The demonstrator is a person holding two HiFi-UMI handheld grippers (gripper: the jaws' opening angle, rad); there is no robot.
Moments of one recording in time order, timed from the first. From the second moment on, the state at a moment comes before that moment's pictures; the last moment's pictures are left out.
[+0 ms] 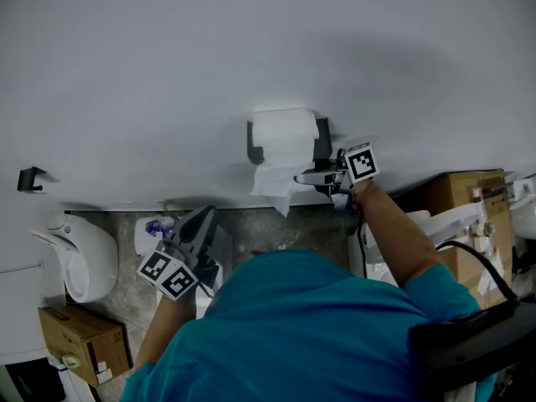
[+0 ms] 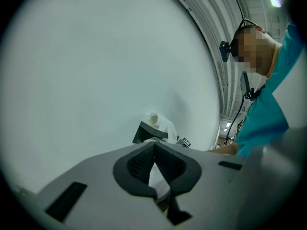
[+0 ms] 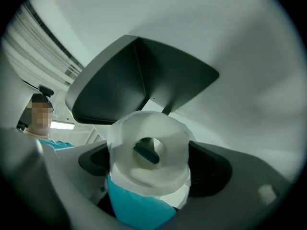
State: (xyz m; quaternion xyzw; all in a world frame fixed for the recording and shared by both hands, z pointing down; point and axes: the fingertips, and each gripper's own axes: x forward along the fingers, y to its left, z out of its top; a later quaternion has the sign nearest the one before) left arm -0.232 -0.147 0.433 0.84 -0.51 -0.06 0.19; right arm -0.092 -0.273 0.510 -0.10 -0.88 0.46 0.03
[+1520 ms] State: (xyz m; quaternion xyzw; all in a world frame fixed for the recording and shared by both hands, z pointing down) left arm -0.218 -0.157 0.430 0.85 -0.49 -0.07 0.19; right arm 0.008 -0.297 0.496 -0.01 -0.91 0.41 0.07
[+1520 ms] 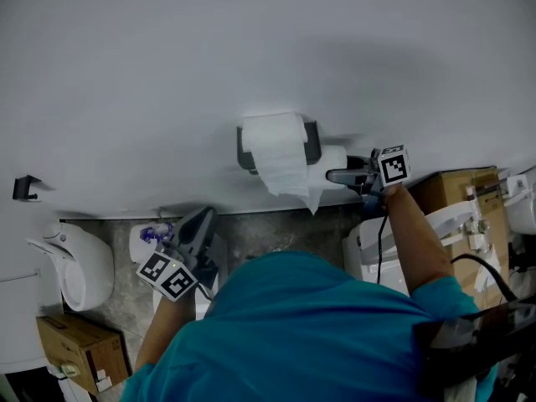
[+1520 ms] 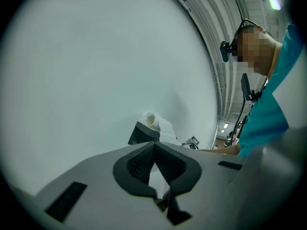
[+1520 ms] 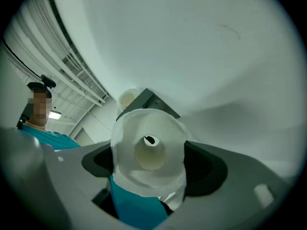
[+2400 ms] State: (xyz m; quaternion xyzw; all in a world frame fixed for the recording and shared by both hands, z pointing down) left arm -0.177 -0.170 0.418 0.86 -0.48 -0.07 0.17; right arm 0.096 -0.289 0.495 0.04 -0.90 0.43 0.00
